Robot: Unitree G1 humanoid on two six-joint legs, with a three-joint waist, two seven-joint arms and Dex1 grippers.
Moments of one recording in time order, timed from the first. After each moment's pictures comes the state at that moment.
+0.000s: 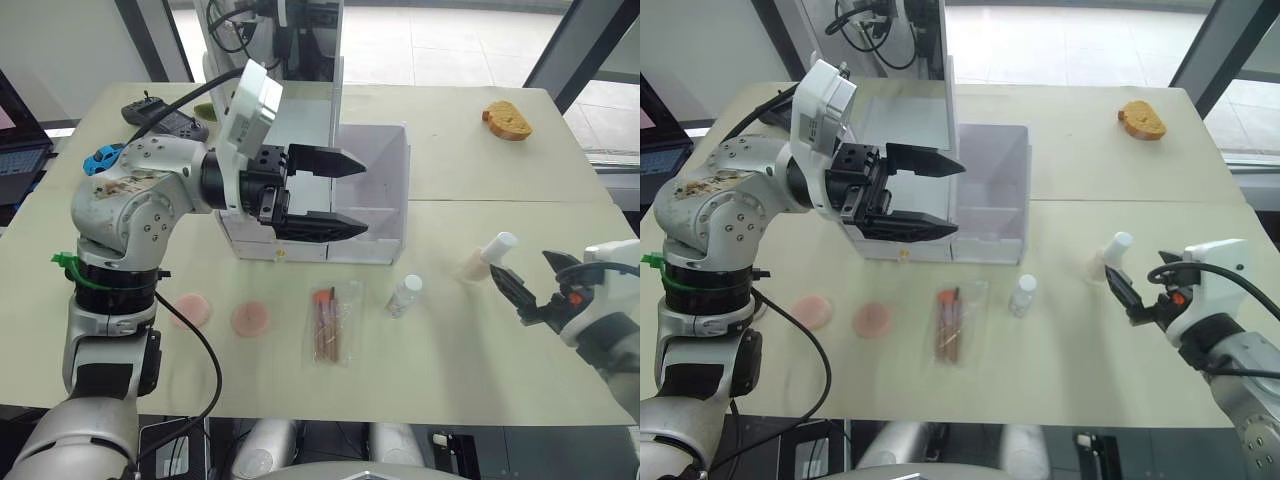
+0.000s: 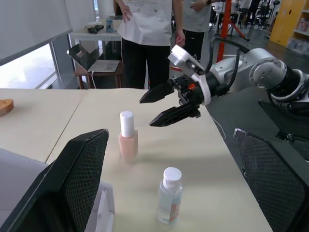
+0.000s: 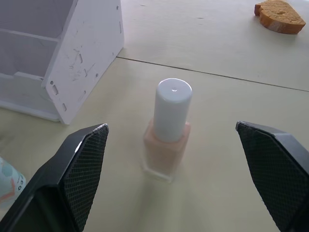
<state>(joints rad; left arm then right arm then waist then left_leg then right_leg) -0.87 0.57 -0.03 -0.18 -0.70 0.79 -1.21 0.22 -0.68 -0.55 -0.70 0.75 0.77 0.28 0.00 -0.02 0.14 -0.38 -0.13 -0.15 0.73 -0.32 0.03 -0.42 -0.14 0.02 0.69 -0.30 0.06</state>
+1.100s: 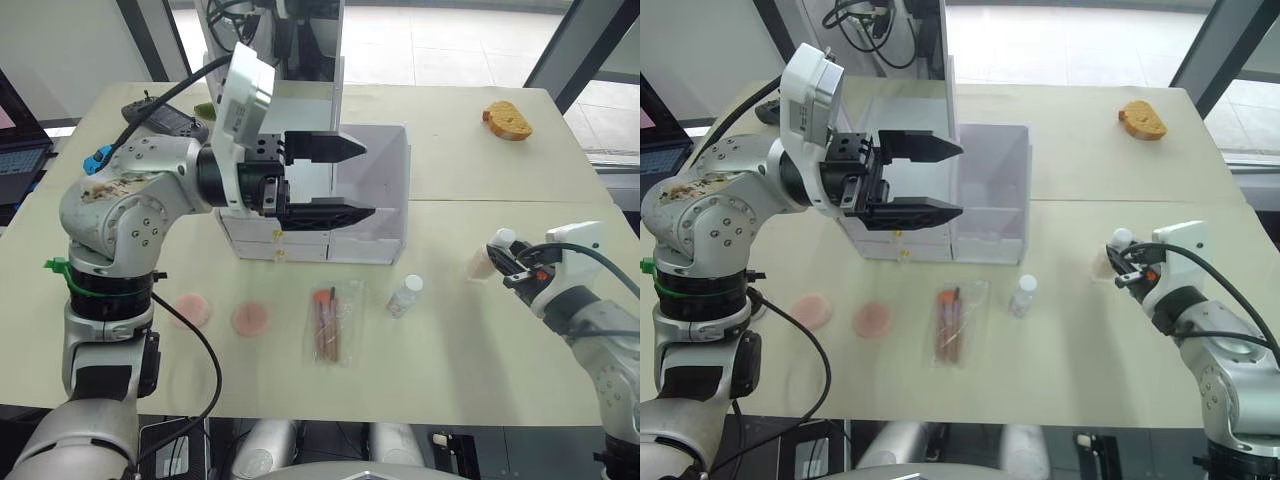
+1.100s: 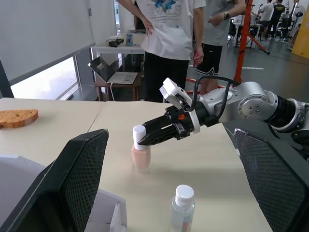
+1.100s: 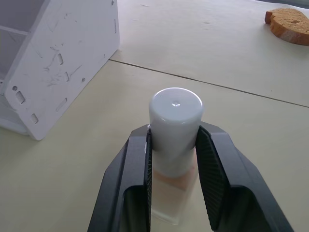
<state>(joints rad) -0.86 0.56 0.01 -0.22 -0.76 0.81 -1.09 0.05 -0.64 -0.38 -0.48 0.50 0.64 0.37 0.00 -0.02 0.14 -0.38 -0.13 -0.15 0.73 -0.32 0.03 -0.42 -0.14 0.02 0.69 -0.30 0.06</state>
